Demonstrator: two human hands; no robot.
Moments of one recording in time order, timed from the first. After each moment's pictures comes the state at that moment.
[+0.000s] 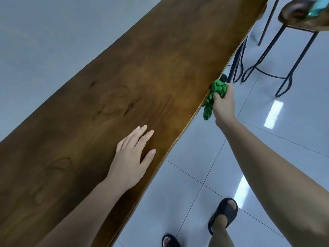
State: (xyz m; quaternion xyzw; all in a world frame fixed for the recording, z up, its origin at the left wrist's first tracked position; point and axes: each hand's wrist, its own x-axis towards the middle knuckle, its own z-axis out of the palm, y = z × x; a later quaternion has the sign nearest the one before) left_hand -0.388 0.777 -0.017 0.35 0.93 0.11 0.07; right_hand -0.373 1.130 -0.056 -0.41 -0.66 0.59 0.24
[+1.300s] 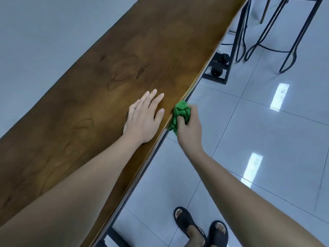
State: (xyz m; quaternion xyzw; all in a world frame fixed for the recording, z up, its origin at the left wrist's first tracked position) left_hand -0.361 0.754 -0.017 0.38 0.92 0.05 0.02; right_hand -0.236 0.869 -0.056 -0.33 -0.66 0.64 0.23
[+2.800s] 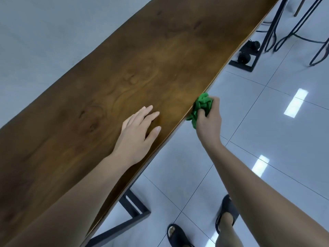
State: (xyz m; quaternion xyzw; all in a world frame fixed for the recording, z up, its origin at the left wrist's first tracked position) left_hand -0.197 0.417 -0.003 0.33 0.94 0.12 0.07; right_hand -0.131 0.645 -0.063 -0.33 -0.69 0.61 0.23
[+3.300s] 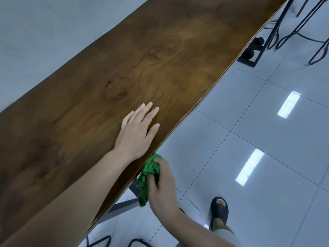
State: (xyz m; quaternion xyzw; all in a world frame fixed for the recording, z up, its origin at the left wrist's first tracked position) left_hand -0.150 0.287 -0.021 0.33 0.94 0.09 0.03; right_hand 0.036 0.336 -0.083 -0.20 -0.70 0.68 0.09
